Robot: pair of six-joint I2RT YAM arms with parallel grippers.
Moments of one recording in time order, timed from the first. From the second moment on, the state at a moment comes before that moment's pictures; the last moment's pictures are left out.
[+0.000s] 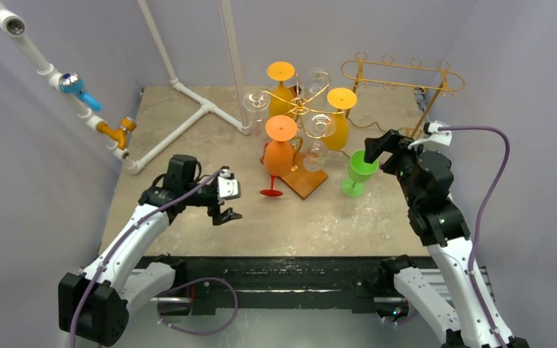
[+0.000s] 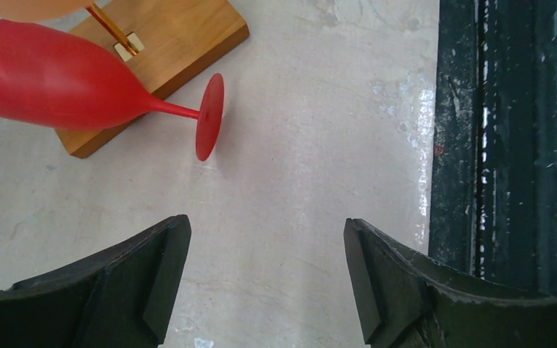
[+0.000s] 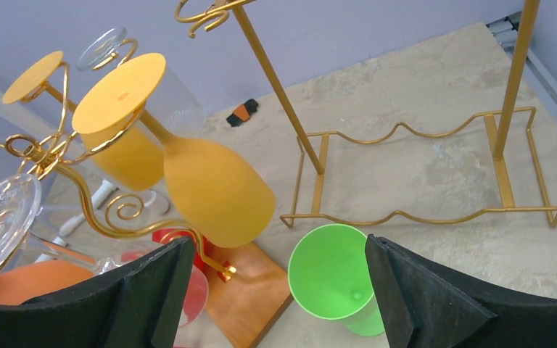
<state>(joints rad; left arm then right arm) -0.27 0.97 0.72 -0.58 0.86 0.84 0.25 0.70 0.90 -0.37 0.22 0.44</state>
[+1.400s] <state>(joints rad) -0.56 1.49 0.55 0.37 0.60 0.74 0.25 0.52 1.06 -0.46 0.25 0.46</state>
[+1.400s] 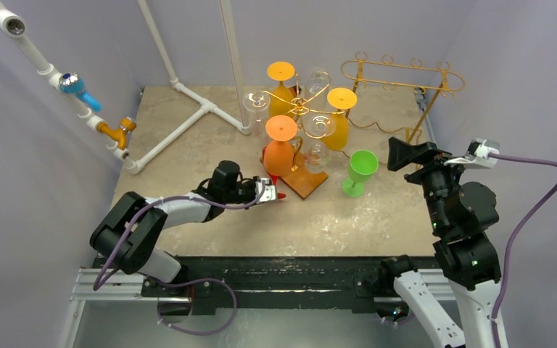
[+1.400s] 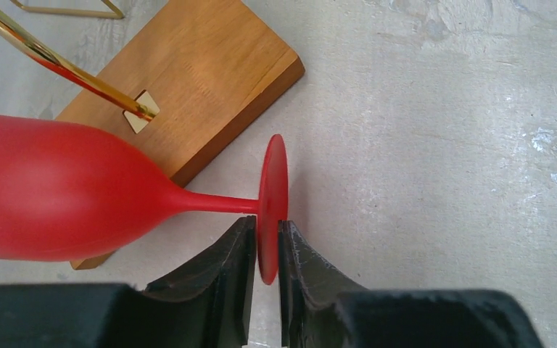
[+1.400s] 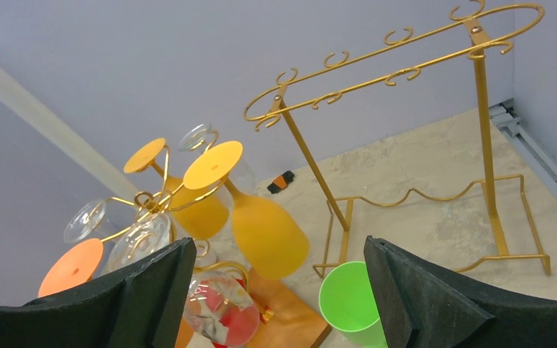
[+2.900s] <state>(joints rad) -0.64 1.09 1.33 -1.43 1.12 1.06 0.78 0.98 1.38 -0.47 -0.62 -0.16</state>
